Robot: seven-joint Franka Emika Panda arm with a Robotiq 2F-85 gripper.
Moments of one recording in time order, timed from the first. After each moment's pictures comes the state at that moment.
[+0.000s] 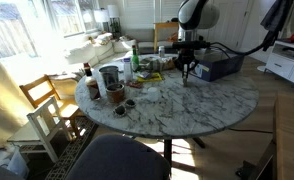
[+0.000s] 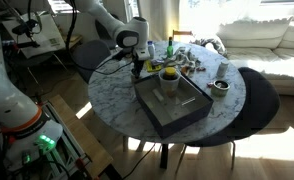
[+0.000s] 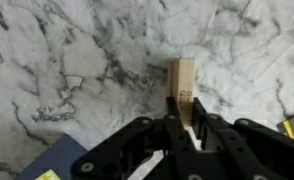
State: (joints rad) arm -0.01 0.42 -0.11 -2.10 0.22 2.41 0.90
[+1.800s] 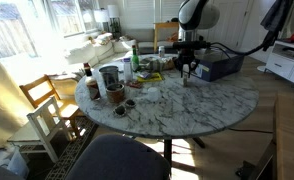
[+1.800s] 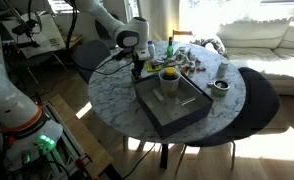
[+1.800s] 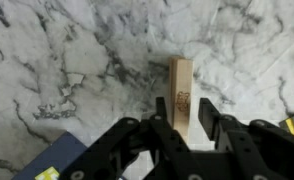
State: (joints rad) arm -0.01 0.42 -0.11 -2.10 0.21 2.41 0.91
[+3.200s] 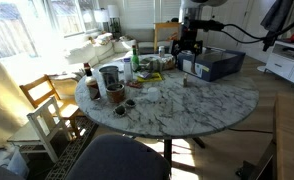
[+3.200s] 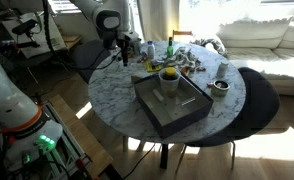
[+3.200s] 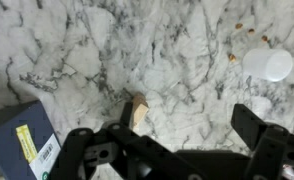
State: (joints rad) arm 0.03 0.13 -0.02 -2.26 0.19 2.38 0.46
